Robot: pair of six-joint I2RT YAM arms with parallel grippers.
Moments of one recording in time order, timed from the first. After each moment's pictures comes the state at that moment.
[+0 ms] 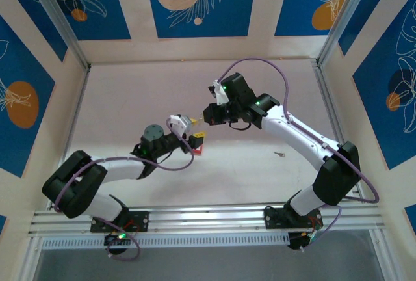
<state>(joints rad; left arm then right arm) -0.65 1.43 0.43 0.88 0.35 -0.01 0.67 1.51 1.34 -0.65 -0.34 0.47</state>
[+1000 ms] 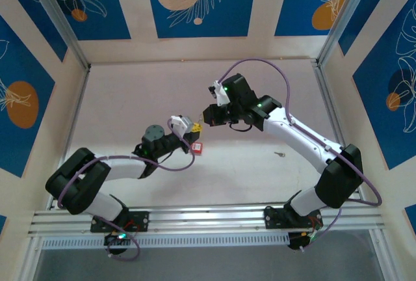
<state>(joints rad) -0.65 1.47 0.43 0.92 0.34 0.00 0.68 1.48 1.32 -0.62 -0.35 0.47</state>
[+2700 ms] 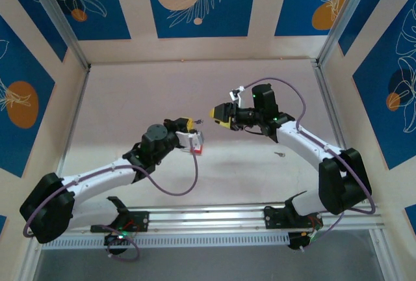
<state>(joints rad) -0.79 1.17 0.53 0.44 -0.17 1.10 0.42 1.40 0.89 0.02 -0.87 0.89</state>
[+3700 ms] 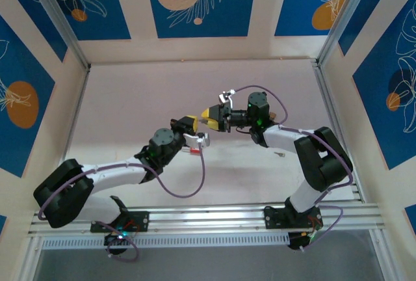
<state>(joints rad) -0.84 1.33 0.51 0.71 -0.28 1.27 0.45 1.63 0.77 0.77 -1.05 1.38</state>
